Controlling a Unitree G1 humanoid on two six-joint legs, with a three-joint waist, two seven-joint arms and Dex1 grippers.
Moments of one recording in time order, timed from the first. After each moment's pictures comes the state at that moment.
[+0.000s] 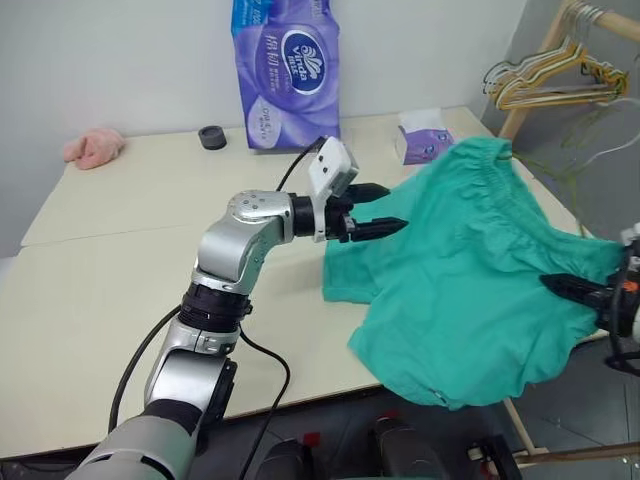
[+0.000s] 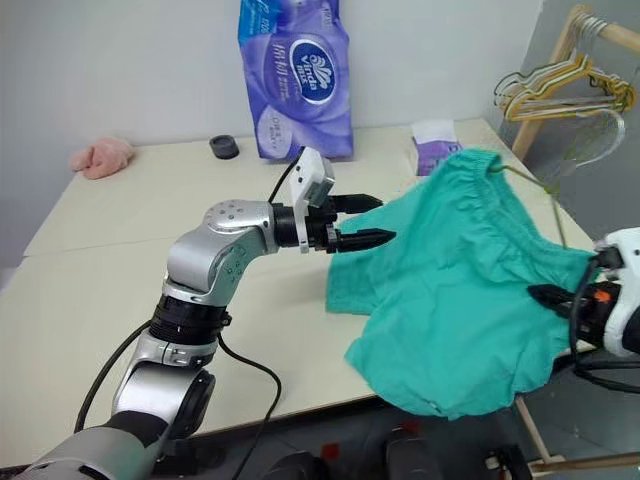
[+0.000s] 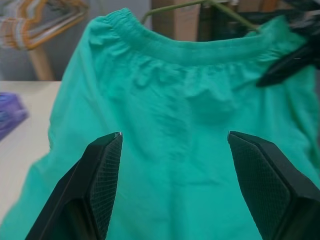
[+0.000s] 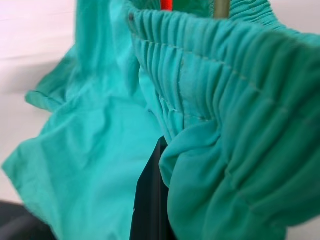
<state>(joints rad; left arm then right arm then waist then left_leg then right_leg) -0.85 0.30 -0.15 0.04 -0.35 0.63 -1.00 -0.12 -0.89 -0.89 -0.56 1.08 1.61 0.36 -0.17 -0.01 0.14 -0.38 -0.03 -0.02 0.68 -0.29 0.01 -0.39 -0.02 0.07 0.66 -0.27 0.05</state>
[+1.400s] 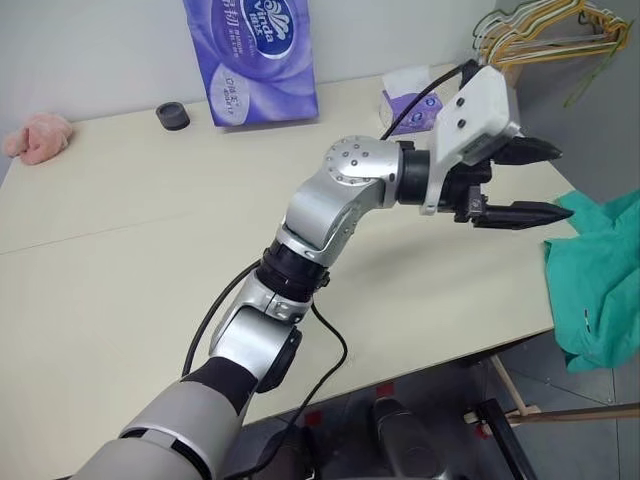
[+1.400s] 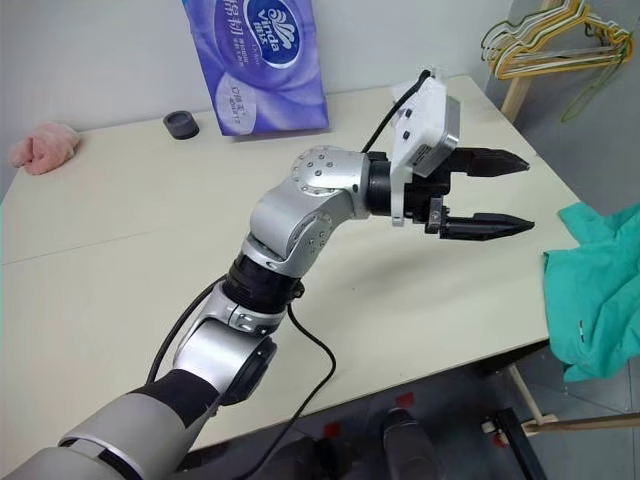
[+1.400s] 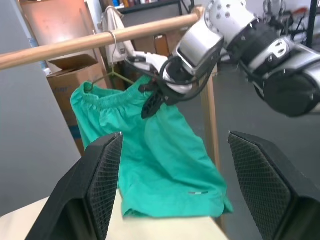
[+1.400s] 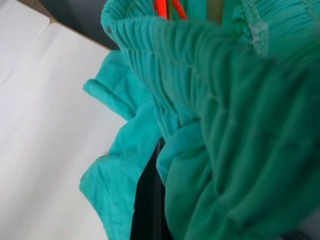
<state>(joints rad) -1.17 0.00 -0.26 0.20 -0.35 0.41 -1.02 -0.76 -1.11 -0.87 0.33 0.71 1.60 -0.19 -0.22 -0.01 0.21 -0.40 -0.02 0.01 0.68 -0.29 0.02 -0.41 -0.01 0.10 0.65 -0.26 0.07</state>
